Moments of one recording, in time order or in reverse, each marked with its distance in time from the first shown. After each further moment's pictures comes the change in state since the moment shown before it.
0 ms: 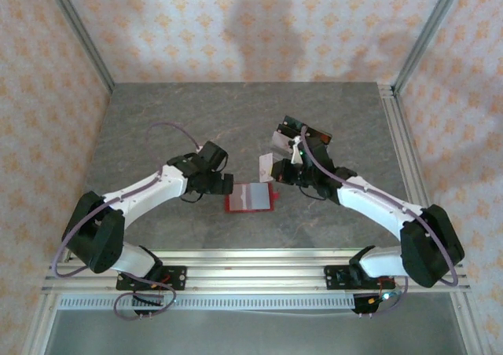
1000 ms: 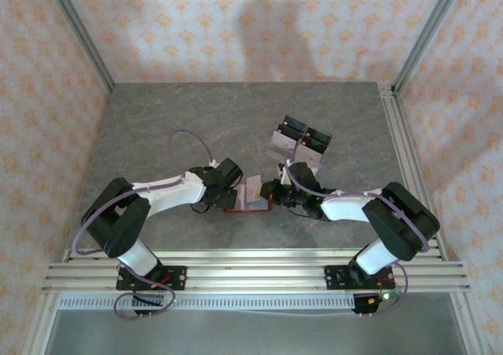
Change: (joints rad) left arm -0.105 0.154 -0.060 0.063 -0.154 -0.003; right arm 0.088 0.229 -0.237 0.526 -0.062 0.203
